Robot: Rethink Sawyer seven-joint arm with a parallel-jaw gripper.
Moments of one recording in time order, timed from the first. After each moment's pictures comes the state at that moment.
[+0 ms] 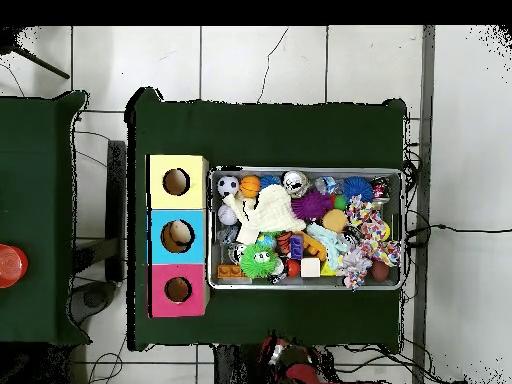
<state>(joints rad) -0.87 -1.19 0.47 2.54 -0.53 0.23 2.12</state>
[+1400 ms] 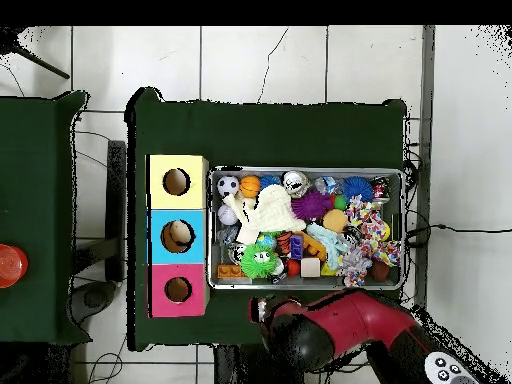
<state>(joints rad) -0.96 -0.86 0.78 2.29 -0.71 0.47 2.07</state>
